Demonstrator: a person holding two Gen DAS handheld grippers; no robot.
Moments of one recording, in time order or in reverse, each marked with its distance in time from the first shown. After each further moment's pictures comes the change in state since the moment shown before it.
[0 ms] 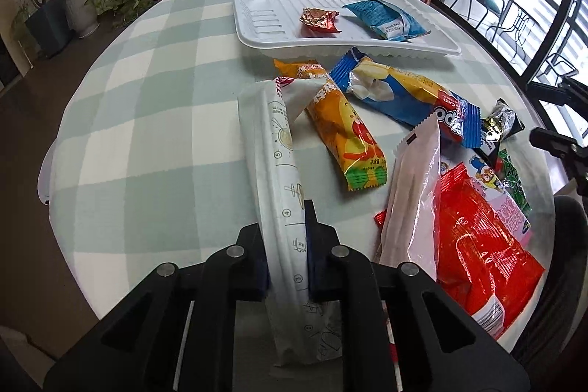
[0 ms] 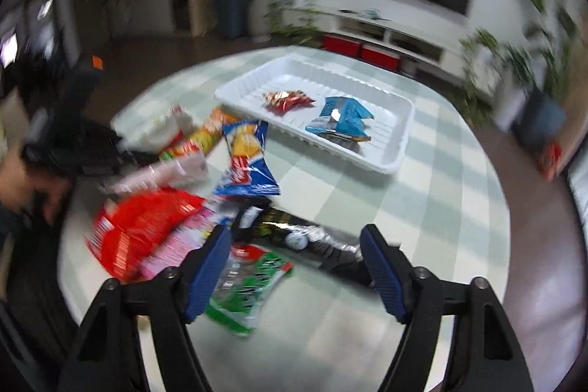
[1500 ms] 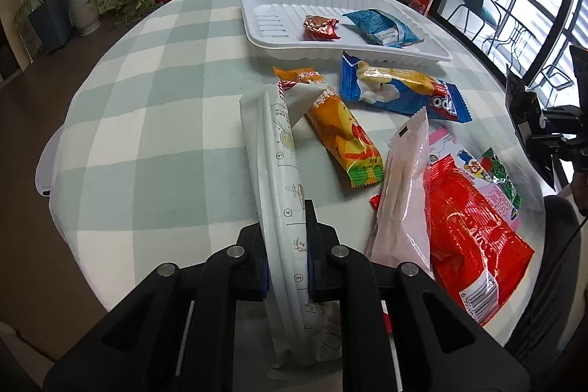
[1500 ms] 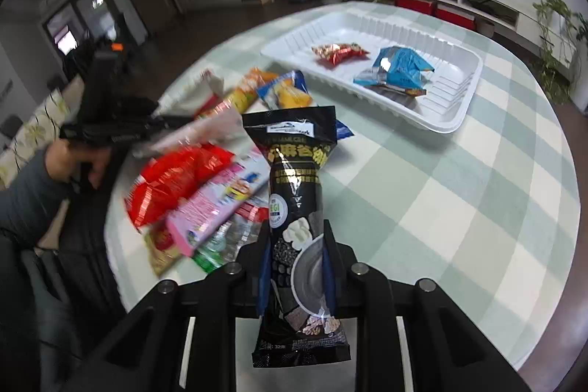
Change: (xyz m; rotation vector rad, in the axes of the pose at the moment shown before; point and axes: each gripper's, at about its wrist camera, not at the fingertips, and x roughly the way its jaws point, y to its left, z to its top) left arm -0.017 0.007 -0.015 -0.041 -0.045 -0.034; right arm 0.014 -0.040 -0.020 0.131 0.034 0.414
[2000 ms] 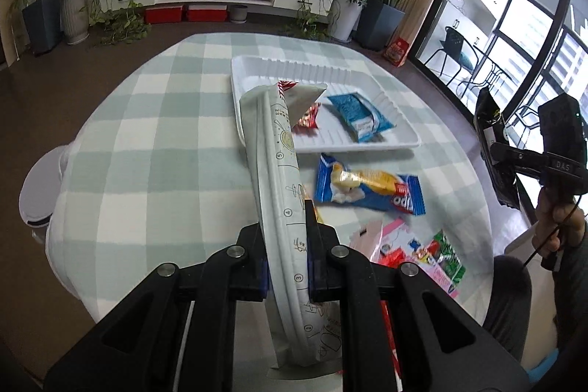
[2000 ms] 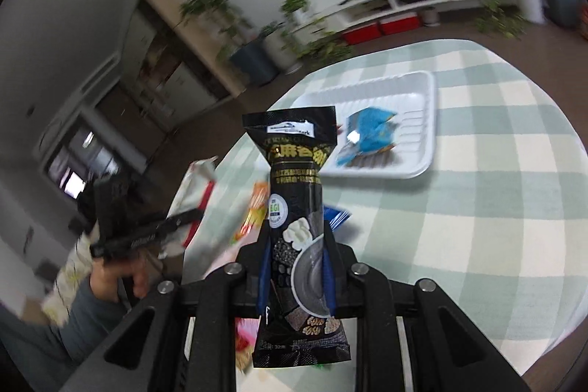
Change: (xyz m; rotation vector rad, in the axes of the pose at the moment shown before) left arm -0.045 0.014 0.075 -0.054 -0.142 -0.129; right arm -0.033 -0.039 0.041 0.444 -0.284 0.055
